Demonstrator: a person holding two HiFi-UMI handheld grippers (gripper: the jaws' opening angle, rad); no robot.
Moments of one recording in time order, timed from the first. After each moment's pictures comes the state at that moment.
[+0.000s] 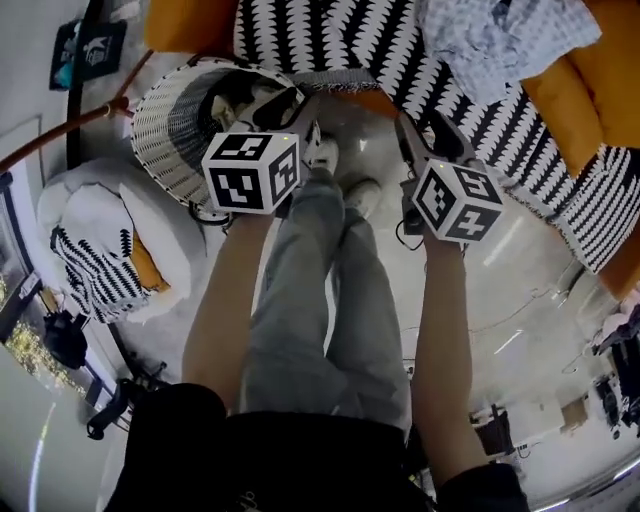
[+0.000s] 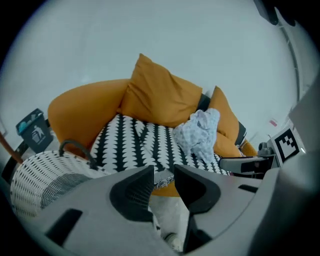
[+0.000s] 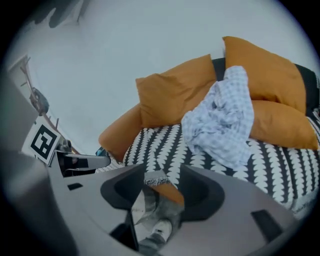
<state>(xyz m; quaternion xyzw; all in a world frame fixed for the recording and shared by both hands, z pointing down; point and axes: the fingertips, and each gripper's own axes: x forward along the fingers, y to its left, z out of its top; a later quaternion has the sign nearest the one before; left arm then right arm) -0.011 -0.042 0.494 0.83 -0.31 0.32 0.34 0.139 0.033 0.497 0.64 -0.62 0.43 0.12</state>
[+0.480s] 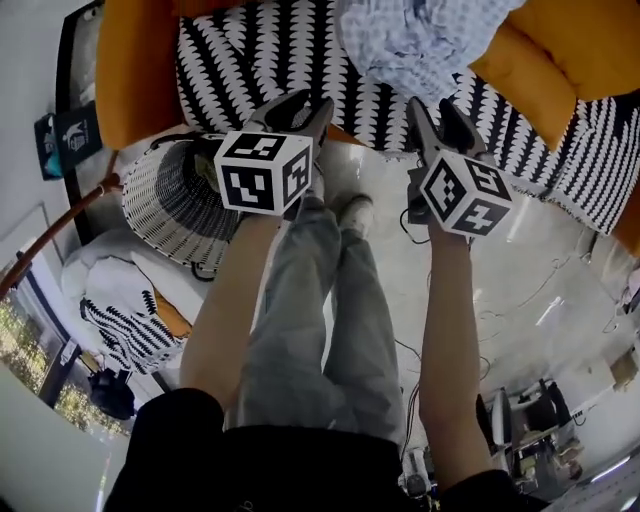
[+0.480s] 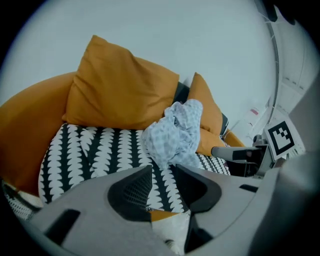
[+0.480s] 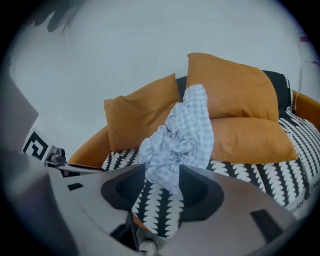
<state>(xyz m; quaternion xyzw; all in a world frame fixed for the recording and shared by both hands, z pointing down) 0.139 -0.057 0.504 0.87 -0.18 0.35 0.31 0.278 0.026 0.490 0.75 -0.53 0.40 0.07</state>
